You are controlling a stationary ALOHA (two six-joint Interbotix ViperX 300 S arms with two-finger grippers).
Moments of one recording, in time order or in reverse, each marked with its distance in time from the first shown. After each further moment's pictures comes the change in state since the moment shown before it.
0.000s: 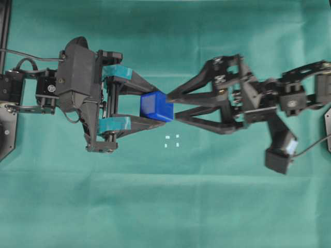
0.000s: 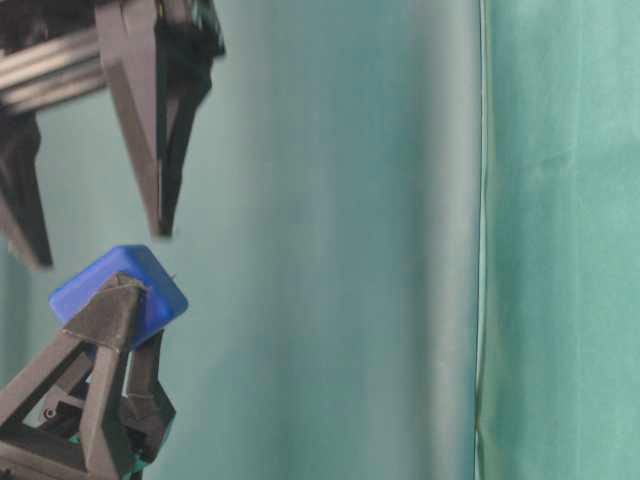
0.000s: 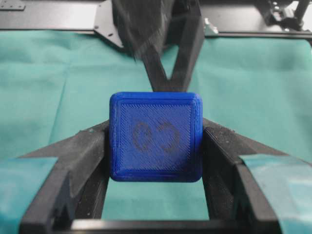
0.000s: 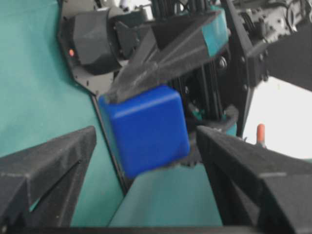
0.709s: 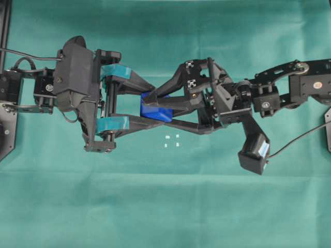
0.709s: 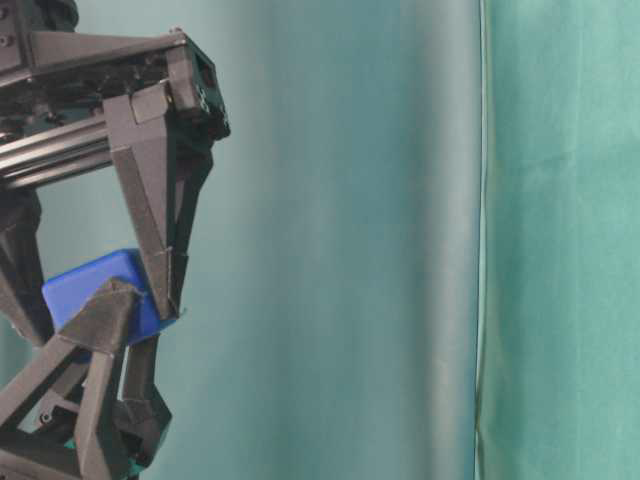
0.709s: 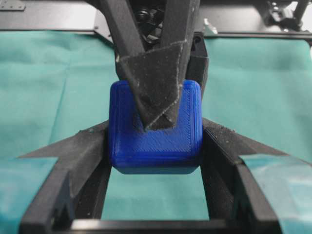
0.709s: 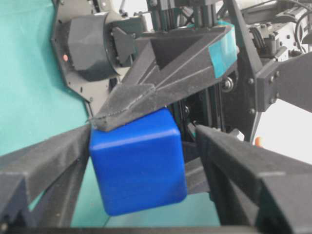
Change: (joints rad) left arm 0.000 -0.003 -0.002 0.002 0.015 0.000; right arm 0.000 0.094 -0.091 -0.034 -0.003 -0.002
